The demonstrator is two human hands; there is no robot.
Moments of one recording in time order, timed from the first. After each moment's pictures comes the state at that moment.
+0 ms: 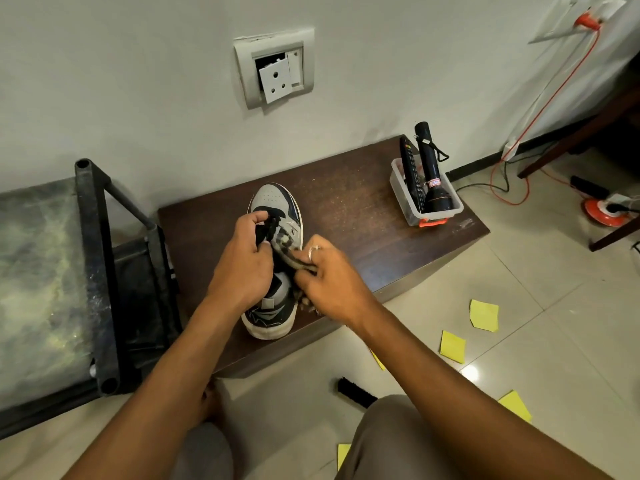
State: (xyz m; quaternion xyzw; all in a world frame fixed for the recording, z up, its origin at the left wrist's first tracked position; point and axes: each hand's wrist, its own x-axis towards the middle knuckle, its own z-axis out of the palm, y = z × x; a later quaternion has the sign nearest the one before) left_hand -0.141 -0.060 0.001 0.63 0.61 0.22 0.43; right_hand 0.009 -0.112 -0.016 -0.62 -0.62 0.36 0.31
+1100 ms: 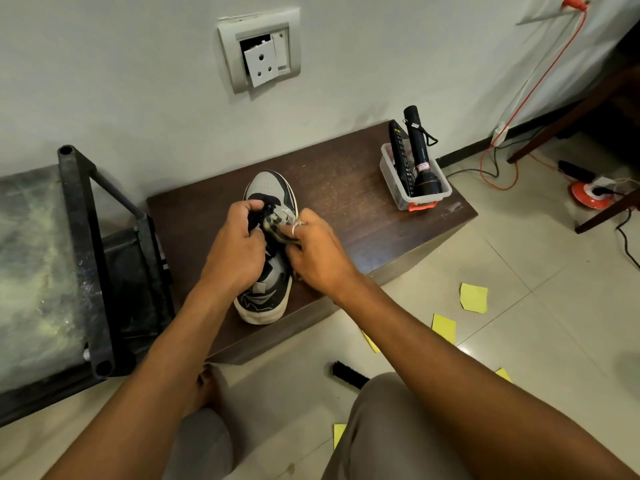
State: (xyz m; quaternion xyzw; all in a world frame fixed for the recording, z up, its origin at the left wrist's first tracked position) left_hand -0.137 -0.062 0.002 0.62 0.61 0.23 0.44; right_hand 0.006 -0.092 -0.021 -0.64 -0.69 0.22 0.25
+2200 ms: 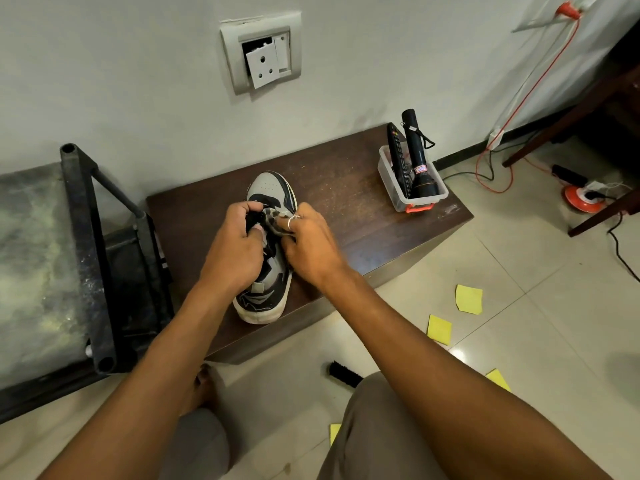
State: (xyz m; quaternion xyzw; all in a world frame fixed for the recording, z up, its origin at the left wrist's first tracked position) left_hand -0.139 -0.065 0.003 0.60 0.60 0.26 0.46; right_hand -0.001 -0.080 -0.026 -0.67 -0.67 0.20 0.24
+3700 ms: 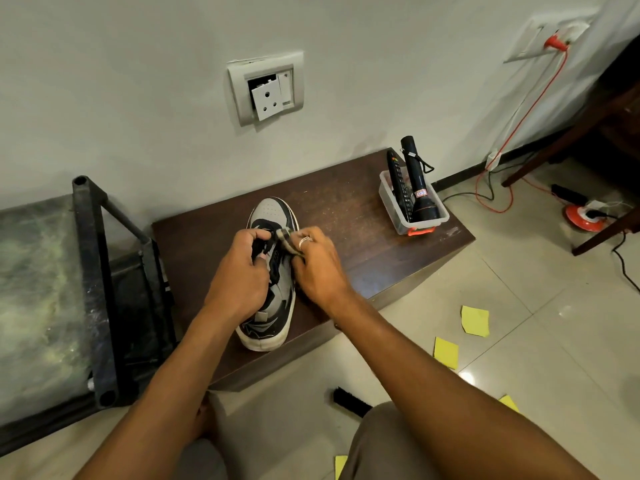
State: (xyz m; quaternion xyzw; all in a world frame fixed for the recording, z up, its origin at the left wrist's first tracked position) left_hand -0.138 -0.062 -0.001 0.62 0.61 0.24 0.43; right_hand 0.011 -0.073 -0.045 -0.68 -0.64 0.22 0.27
